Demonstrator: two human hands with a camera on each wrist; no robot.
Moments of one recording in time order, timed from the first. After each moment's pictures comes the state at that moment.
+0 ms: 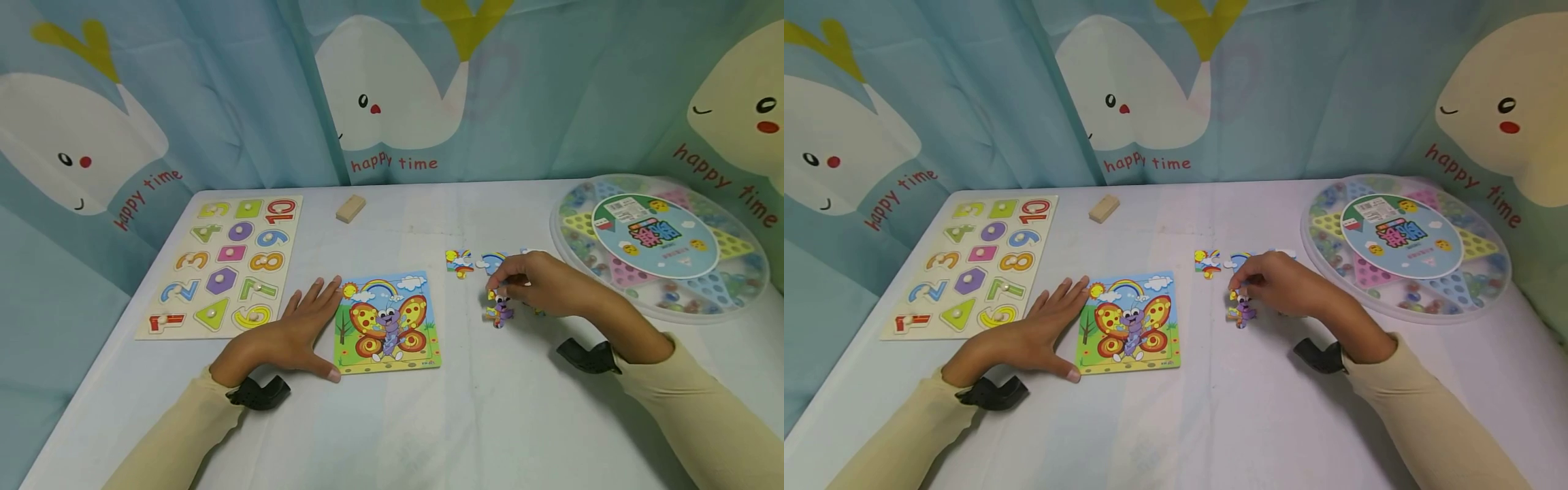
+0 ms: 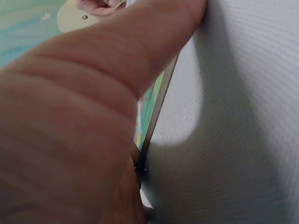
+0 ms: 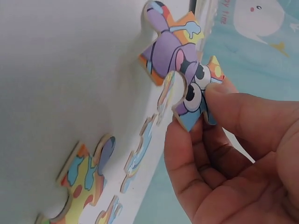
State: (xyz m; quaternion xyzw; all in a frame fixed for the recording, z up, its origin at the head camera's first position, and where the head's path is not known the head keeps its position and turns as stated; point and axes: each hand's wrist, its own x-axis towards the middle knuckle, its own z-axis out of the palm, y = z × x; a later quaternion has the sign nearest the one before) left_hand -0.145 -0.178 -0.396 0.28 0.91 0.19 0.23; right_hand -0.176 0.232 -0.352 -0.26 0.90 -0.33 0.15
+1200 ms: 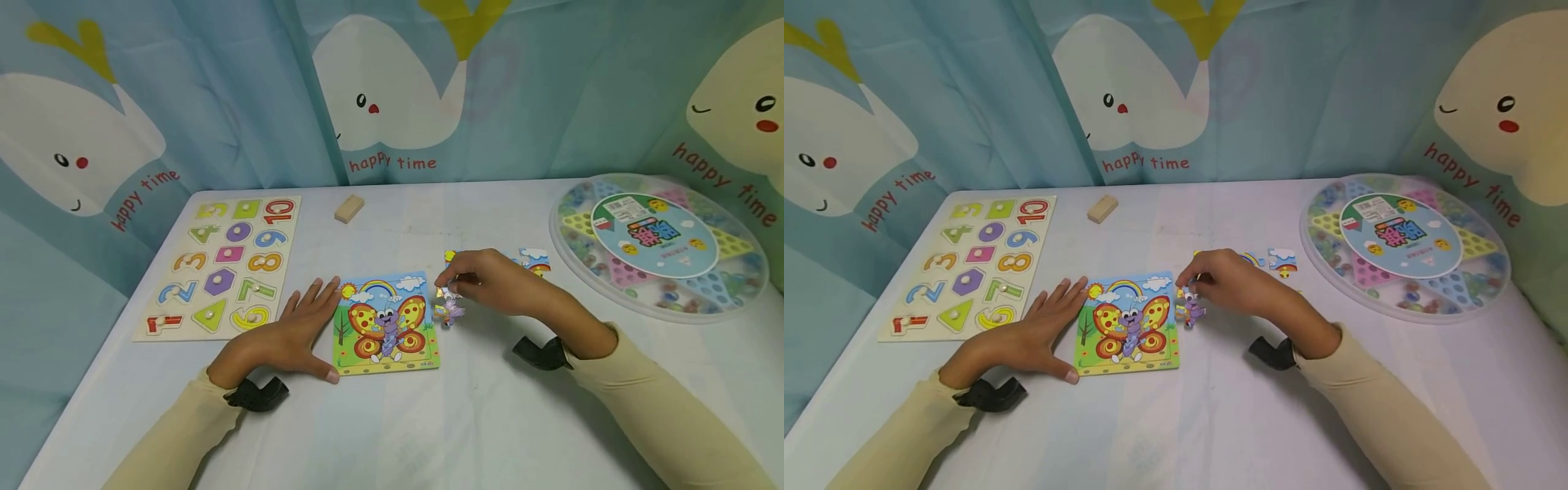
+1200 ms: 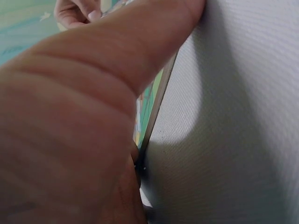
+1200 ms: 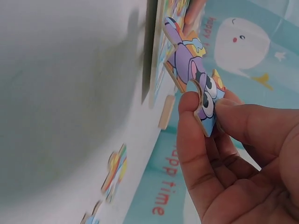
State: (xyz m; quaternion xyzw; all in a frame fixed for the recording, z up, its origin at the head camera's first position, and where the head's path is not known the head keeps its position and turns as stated) left_hand -0.145 -0.177 -0.395 0.28 0.91 0.19 0.23; right_hand -0.181 0.172 -0.352 -0.33 0.86 -0.36 0.11
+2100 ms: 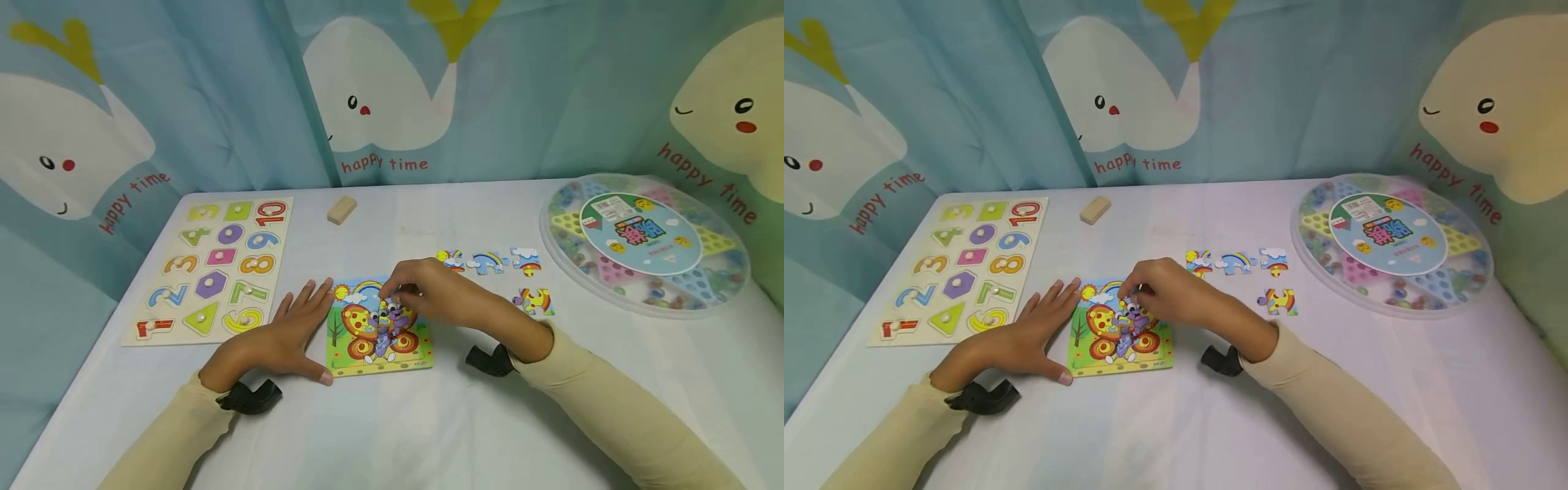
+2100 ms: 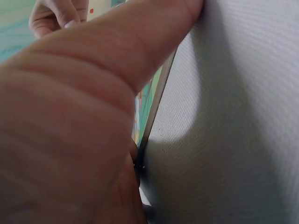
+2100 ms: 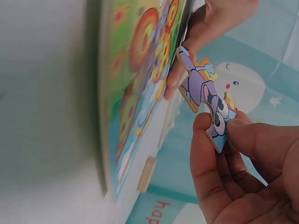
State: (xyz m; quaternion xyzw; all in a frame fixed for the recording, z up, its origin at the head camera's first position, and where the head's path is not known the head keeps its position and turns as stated) left_hand -0.145 -0.177 -0.396 0.29 0.91 0.19 0.23; right_hand -0.170 0.111 -0.347 -0.37 0.84 -0.38 0.11
